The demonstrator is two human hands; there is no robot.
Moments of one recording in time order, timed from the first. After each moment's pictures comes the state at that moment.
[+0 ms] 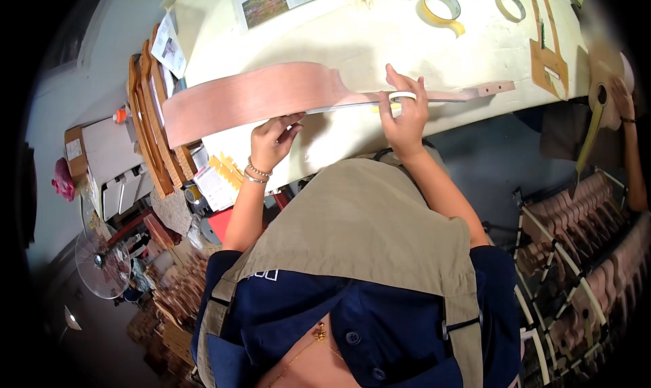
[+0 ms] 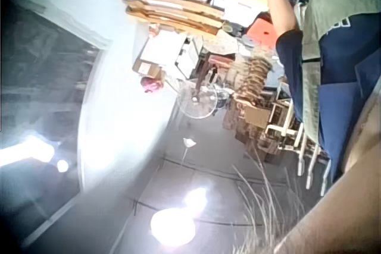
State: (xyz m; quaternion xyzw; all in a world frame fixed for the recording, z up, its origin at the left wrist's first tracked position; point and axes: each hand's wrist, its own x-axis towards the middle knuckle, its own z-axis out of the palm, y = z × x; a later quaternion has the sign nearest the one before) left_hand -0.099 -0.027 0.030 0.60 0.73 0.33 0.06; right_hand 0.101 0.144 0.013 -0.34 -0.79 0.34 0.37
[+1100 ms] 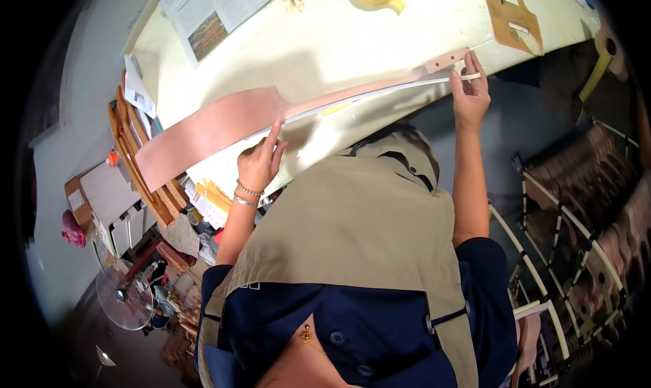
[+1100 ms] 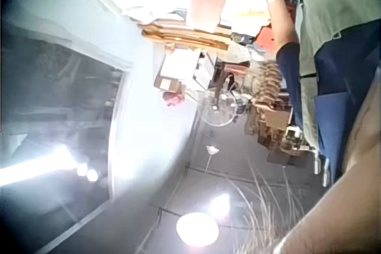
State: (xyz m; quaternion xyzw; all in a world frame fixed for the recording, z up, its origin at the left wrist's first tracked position) left_hand -0.058 -0.006 0.022 0.68 0.72 0.15 0.01; right_hand 0.259 0.260 -0.045 -0.47 -0.59 0.42 0.50
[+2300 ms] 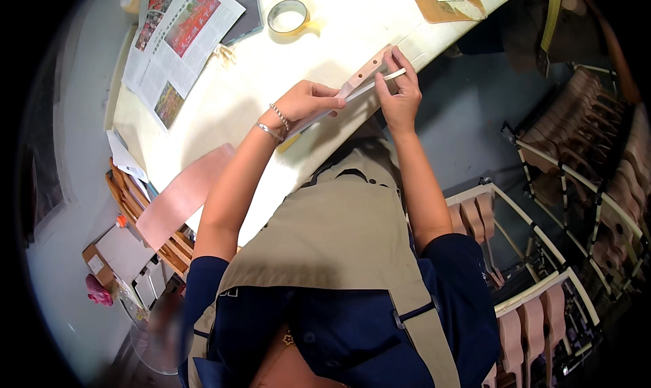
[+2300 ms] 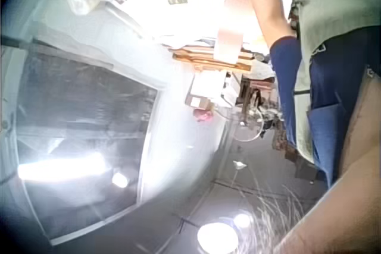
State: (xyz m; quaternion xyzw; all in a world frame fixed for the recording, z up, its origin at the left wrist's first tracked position) left_hand 0.038 0.236 0.023 0.43 0.59 0.13 0.67; right_hand 0.240 0.253 -0.038 -0.54 -0.59 0.33 0.51
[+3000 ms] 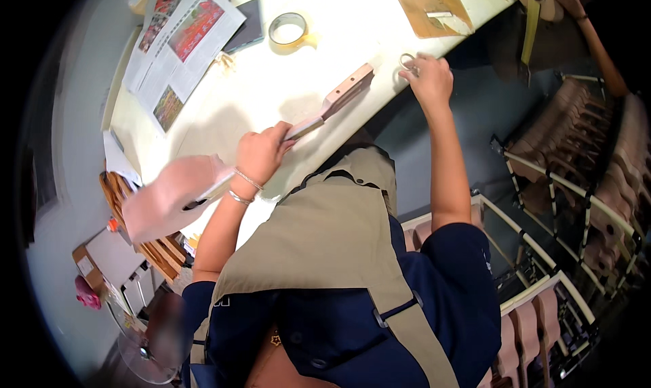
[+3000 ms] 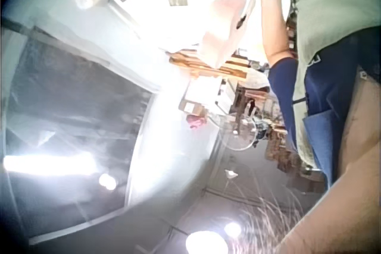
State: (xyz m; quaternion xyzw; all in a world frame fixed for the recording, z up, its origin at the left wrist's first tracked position) left_hand 0.013 0.155 0.061 0.70 0.67 -0.05 0.22; right_hand 0.309 0.320 0.001 -0.60 -0.78 0.08 0.17
